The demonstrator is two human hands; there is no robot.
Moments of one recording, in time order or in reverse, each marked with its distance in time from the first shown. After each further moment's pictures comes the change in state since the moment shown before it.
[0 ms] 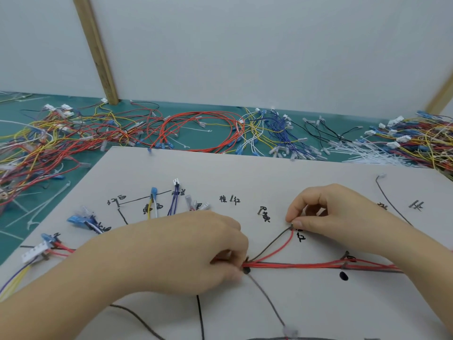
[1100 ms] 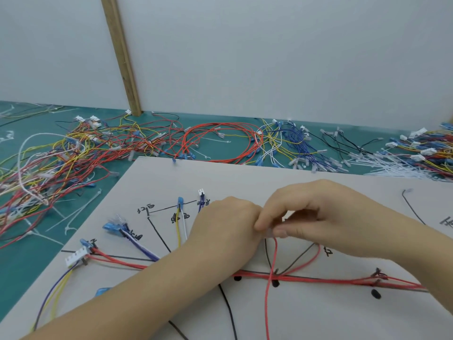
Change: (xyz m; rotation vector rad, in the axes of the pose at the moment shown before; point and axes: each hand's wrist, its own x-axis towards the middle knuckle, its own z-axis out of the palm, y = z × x) left_hand 0.024 -0.006 0.013 0.131 0.391 -0.404; right_hand 0.016 -0.060 0.006 0.137 -0.182 -0.498
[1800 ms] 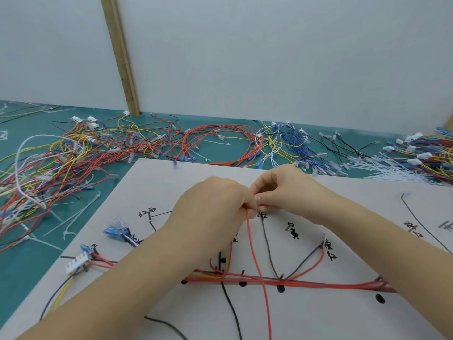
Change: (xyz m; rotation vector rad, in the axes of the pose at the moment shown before) left_hand 0.007 -0.025 -0.027 -0.099 0.066 0.059; right_hand 0.060 0.041 0.011 0.181 0.185 0.510
